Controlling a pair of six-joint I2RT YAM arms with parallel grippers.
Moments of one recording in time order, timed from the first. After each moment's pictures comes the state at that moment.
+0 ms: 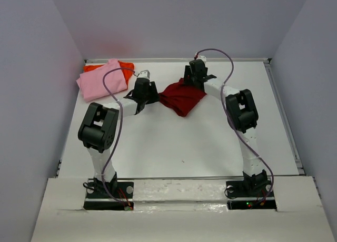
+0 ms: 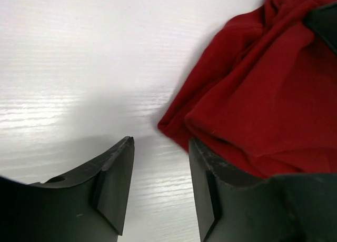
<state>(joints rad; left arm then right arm) -0.38 1.87 1.10 0.19 -0.04 -0.49 0.41 2.37 1.89 -0.14 0.31 0.37</state>
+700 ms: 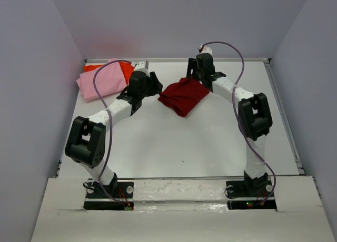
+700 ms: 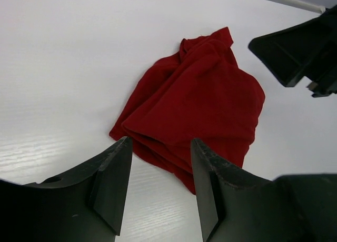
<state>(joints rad) -0.40 1.63 1.08 0.16 -0.01 -0.51 0.40 2.08 1.70 -0.10 0.26 0.32</state>
